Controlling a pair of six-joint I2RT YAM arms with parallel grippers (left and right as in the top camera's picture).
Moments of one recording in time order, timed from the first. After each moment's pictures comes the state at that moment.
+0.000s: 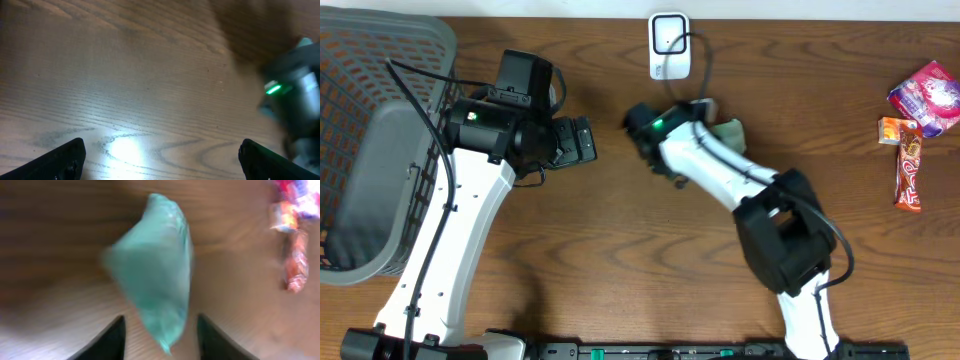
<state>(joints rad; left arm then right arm) -0.23 1.50 1.52 -1.22 0.10 -0.46 0.69 2.17 1.65 -1.10 0.77 0.78</state>
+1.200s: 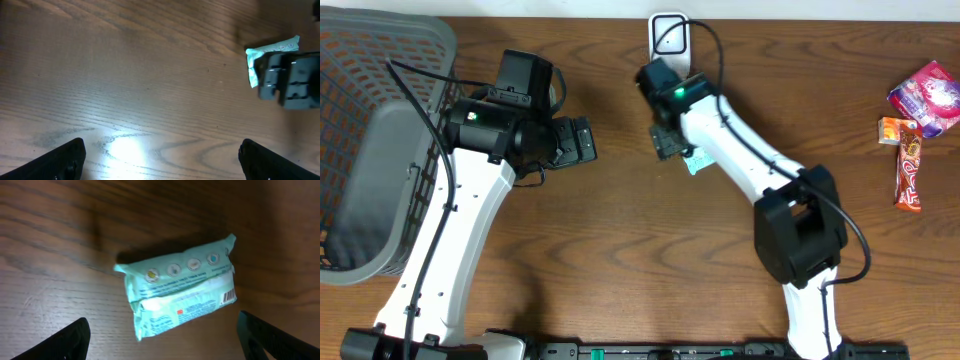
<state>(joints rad) -0.23 1.50 1.52 -1.22 0.10 -0.46 0.57 2.18 1.82 -1.05 0.36 0.25</state>
